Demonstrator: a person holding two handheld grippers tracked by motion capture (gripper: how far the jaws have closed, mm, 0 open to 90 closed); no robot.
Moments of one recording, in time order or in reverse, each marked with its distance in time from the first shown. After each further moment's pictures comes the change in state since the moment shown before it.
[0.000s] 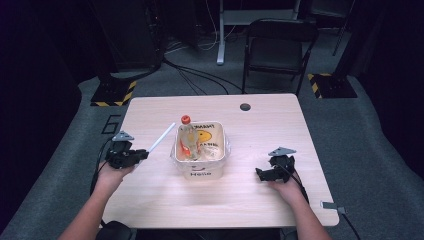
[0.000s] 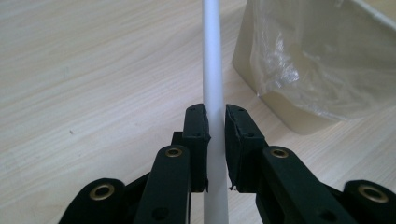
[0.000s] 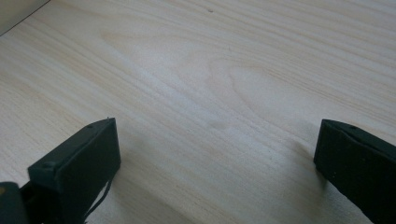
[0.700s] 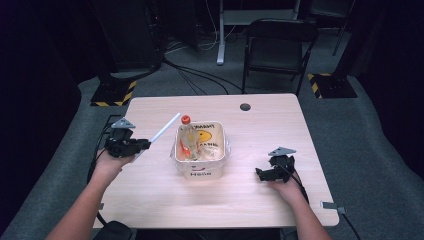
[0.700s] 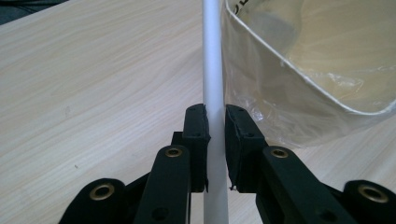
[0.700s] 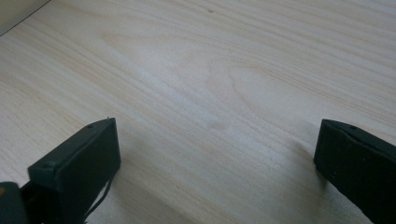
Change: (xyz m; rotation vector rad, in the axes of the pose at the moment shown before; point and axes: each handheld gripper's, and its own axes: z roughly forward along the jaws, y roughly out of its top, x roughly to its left) left arm -0.009 0.040 -0.022 -0.008 -0.036 0.065; right arm 0.000 0.000 0.000 0.001 0.001 0.003
